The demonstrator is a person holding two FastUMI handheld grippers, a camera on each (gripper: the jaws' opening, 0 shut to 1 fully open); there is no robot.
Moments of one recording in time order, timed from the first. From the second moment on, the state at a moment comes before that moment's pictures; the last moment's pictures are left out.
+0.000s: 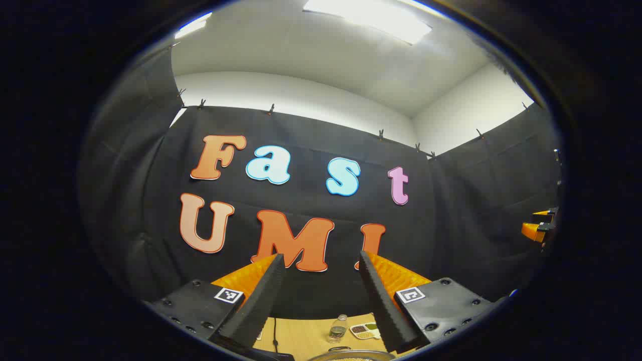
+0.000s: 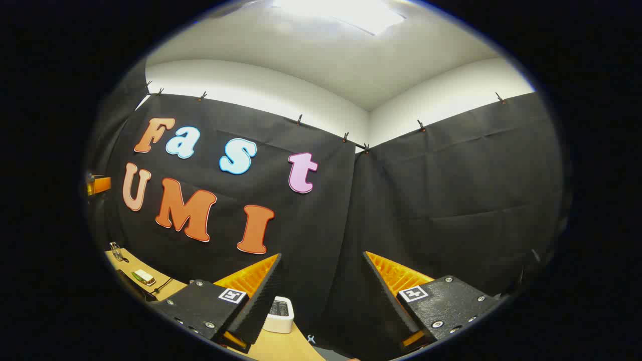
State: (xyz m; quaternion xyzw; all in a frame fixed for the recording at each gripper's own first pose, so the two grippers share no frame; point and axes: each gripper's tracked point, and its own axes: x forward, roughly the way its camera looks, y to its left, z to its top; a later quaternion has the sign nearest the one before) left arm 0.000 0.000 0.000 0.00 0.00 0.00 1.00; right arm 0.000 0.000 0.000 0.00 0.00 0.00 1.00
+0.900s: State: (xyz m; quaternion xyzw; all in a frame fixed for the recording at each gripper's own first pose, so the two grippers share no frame) left arm 0.001 -0.019 -0.016 0.02 0.00 -0.03 1.00; right arm -0.001 -0.015 -0.005 0.00 -0.01 -0.02 1.00
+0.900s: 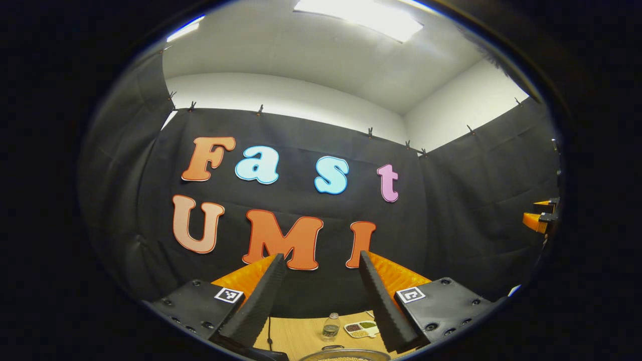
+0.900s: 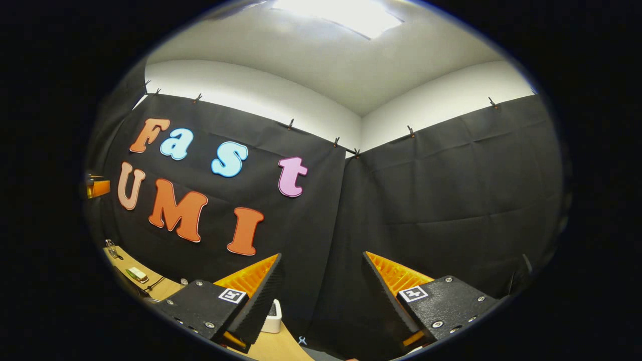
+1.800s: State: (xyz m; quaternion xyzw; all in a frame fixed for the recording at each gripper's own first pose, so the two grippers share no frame) left arm -0.014 -0.072 -0.144 0.05 0.16 -0.13 0.98; right arm -0.009 -0.016 -0.016 0.00 0.02 -0.02 1.00
